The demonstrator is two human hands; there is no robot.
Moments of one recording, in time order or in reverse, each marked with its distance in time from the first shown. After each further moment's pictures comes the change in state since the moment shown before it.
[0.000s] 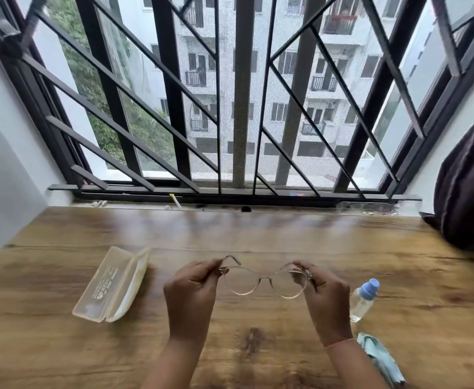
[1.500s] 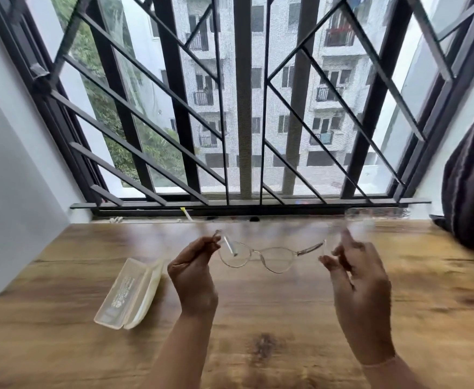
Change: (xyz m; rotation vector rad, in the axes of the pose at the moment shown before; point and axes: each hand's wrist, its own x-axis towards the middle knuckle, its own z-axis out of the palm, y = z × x) left_hand 0.037 0.035 0.008 -0.879 0.230 -0.290; right_hand 0.016 -0.075 -0.051 0.103 0.156 -0.100
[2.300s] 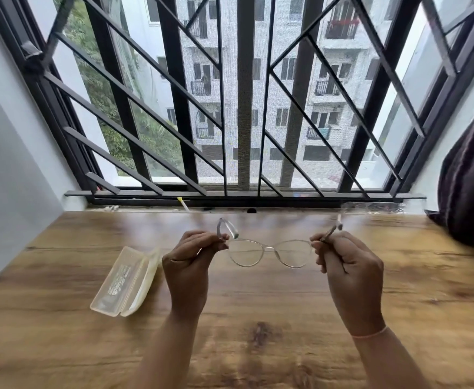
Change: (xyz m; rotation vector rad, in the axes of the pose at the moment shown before) left_hand -0.003 0.001 -0.023 0.133 -0.361 0.267; right_hand 0.007 0.016 0.009 0.099 -0.049 -0.091
